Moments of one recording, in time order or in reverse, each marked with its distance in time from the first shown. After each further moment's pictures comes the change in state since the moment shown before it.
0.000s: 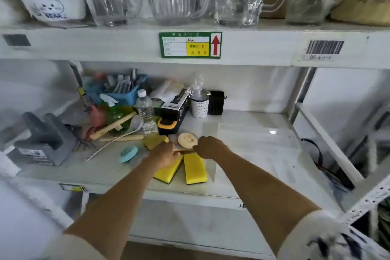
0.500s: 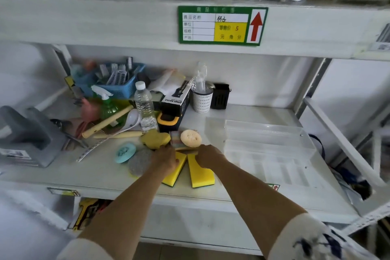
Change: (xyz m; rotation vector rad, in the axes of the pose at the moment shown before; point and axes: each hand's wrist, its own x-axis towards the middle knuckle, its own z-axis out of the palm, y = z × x) left_hand 0.034 -0.018 0.035 0.132 0.004 -0.081; right_hand 0.049 -0.008 0.060 -0.008 -0.045 0.095
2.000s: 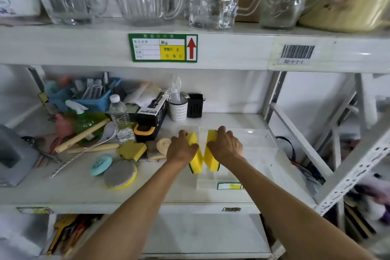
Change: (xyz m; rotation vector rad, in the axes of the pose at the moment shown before) left_hand -0.048 0.128 -0.056 -0.596 0.121 0.043; right_hand -0.088 0.080 -0.084 0.274 0.393 0.281
